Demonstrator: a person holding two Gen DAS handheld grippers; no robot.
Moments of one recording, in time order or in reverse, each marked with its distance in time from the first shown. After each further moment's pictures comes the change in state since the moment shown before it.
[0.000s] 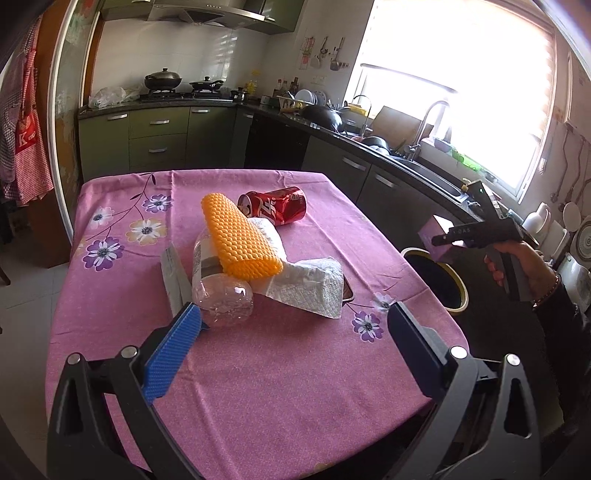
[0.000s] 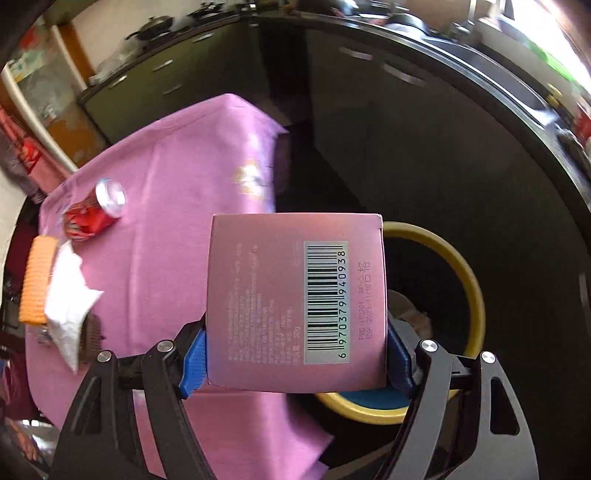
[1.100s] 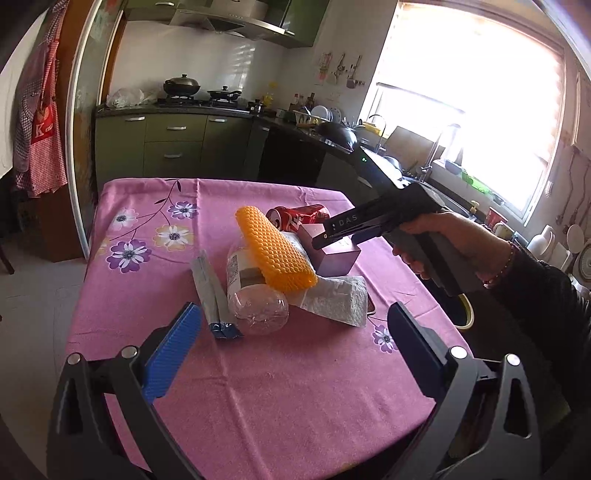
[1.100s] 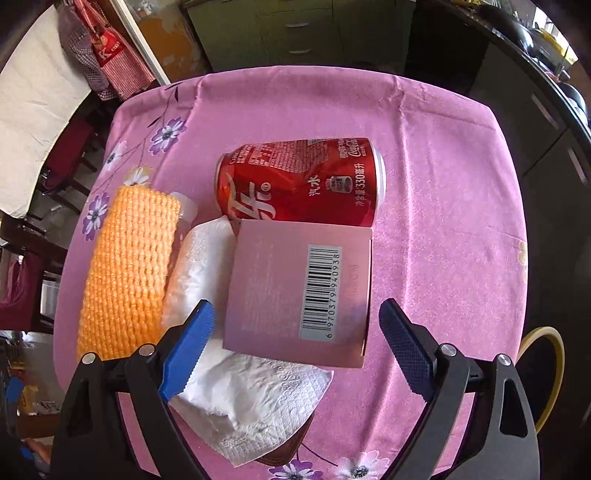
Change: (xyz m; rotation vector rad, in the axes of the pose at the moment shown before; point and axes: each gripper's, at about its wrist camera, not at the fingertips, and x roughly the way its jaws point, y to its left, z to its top) left arm -0.019 0.040 0.000 -0.062 -0.064 0.021; right arm 0.070 0.298 0.035 -0.406 0.174 0.154
